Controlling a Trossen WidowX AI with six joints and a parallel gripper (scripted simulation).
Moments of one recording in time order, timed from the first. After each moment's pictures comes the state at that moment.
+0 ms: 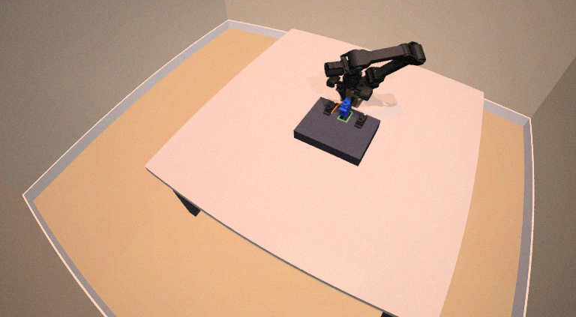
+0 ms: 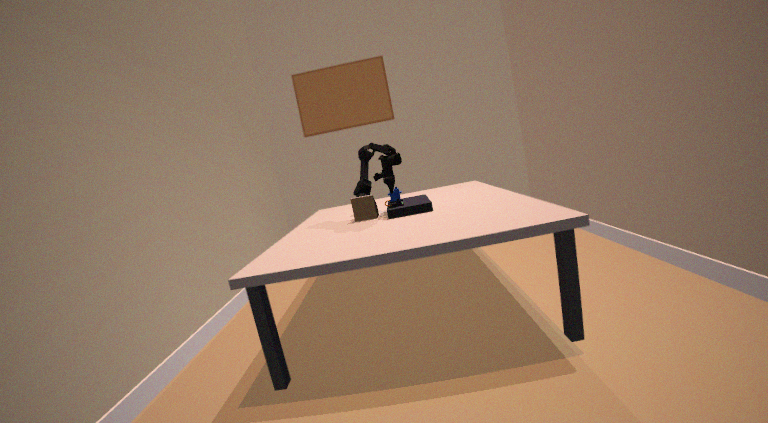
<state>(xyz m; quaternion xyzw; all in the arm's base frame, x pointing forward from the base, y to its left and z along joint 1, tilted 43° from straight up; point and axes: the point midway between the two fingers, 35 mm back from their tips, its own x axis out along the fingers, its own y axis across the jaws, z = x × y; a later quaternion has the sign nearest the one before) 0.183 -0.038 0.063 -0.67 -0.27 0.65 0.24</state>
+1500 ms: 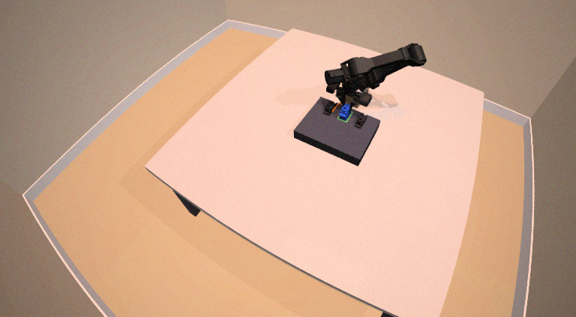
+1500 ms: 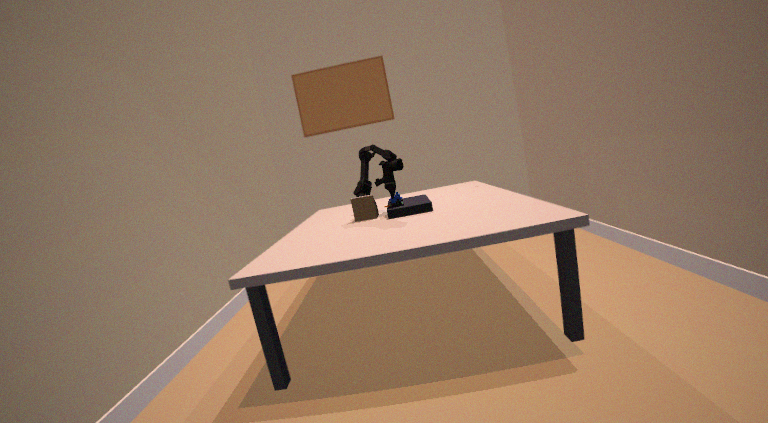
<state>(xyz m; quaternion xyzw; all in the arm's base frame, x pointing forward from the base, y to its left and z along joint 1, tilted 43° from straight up) 0.184 -0.015 0.040 -0.67 -0.27 0.64 0.24</state>
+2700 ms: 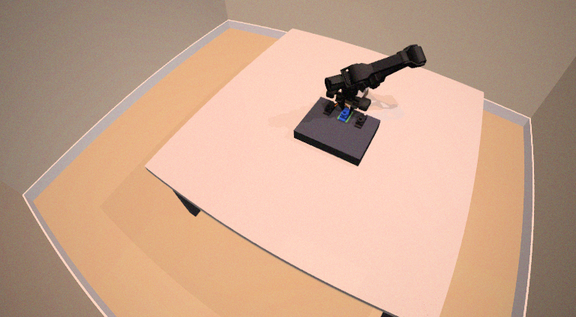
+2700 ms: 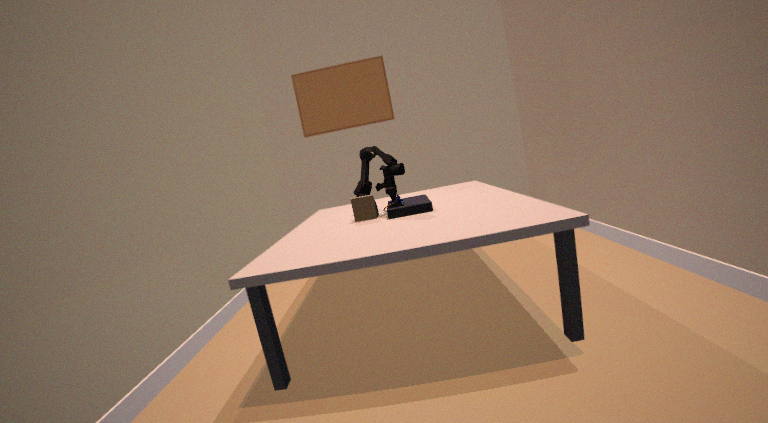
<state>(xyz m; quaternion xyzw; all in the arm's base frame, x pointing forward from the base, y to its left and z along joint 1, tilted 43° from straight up) 0.184 0.003 0.020 -0.68 -0.27 0.64 0.24</state>
